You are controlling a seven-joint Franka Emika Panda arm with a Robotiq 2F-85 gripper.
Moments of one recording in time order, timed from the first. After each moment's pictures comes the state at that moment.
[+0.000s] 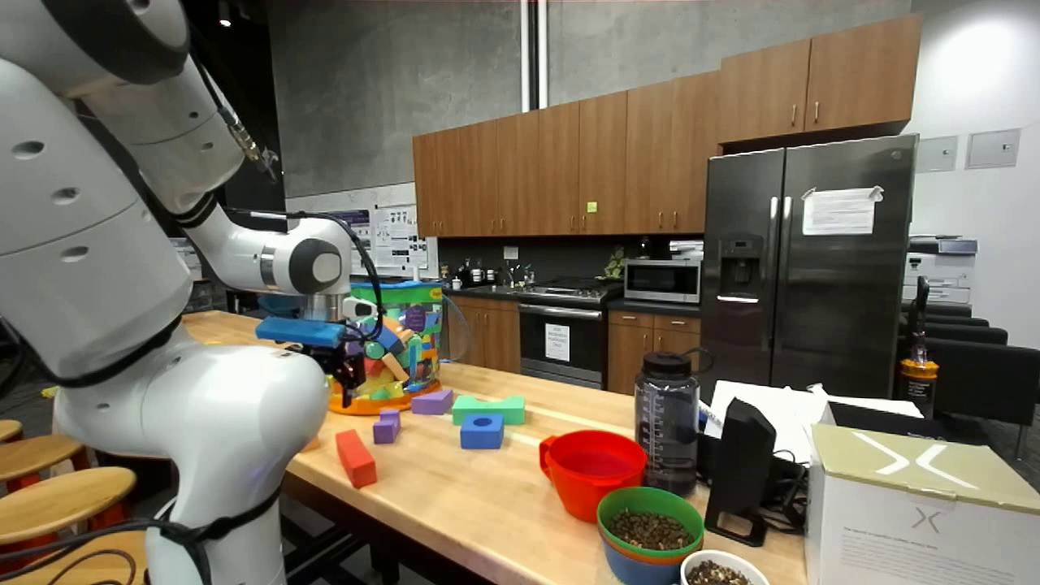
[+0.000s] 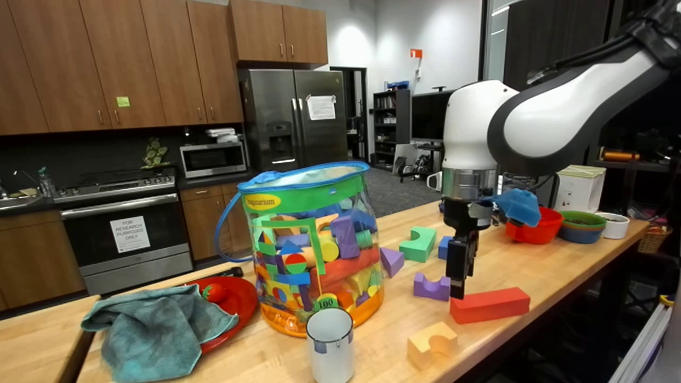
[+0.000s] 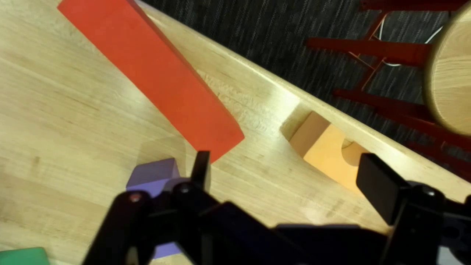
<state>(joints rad) 0.35 -0.51 0.28 -2.79 0.32 2.30 -0.03</state>
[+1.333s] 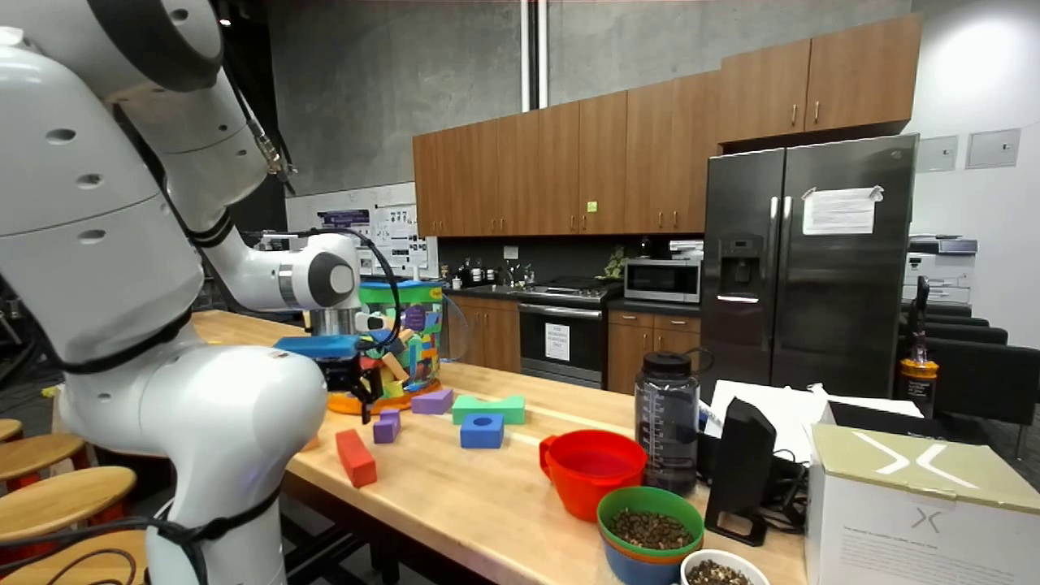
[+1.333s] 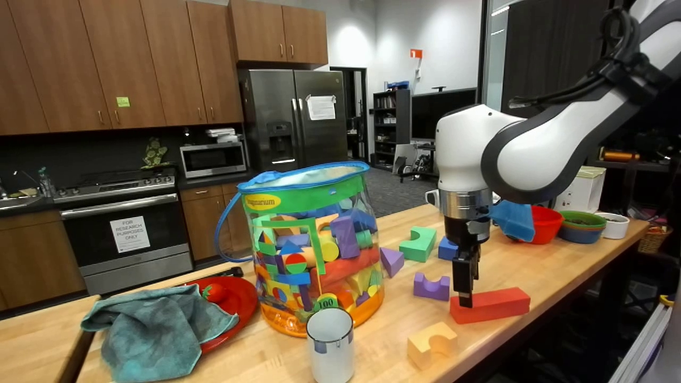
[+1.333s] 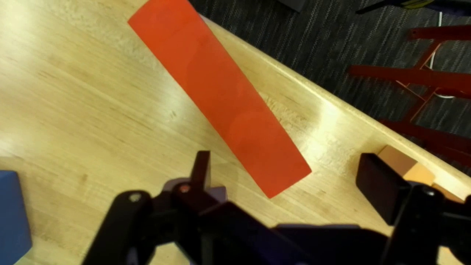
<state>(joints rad) 0.31 -0.40 0.27 -2.79 0.14 2.32 0.02</state>
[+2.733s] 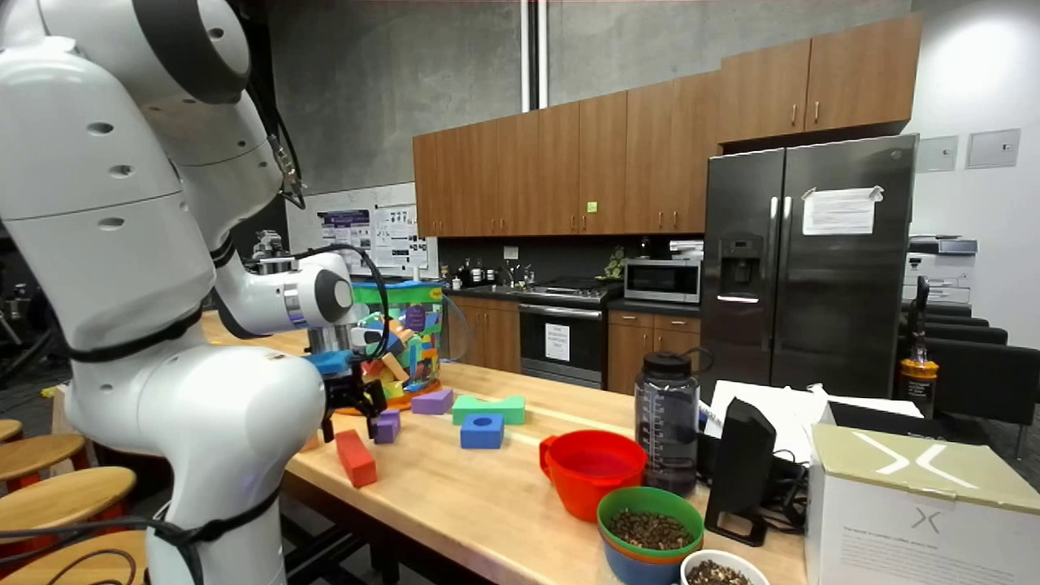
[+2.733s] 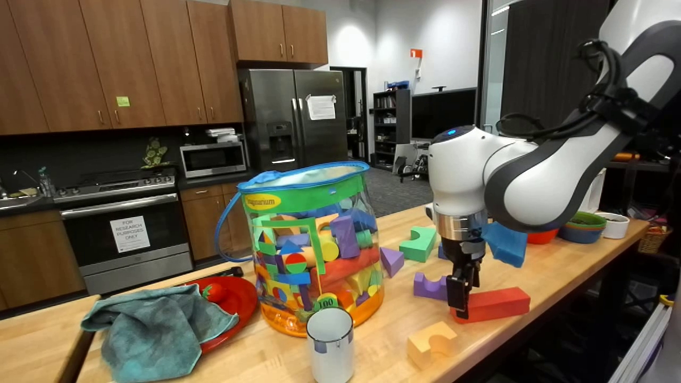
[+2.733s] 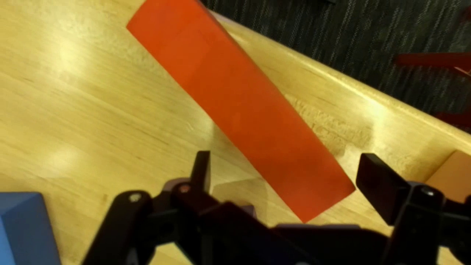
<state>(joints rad) 0.27 -0.29 0.34 -2.78 -0.04 2.40 0.27</state>
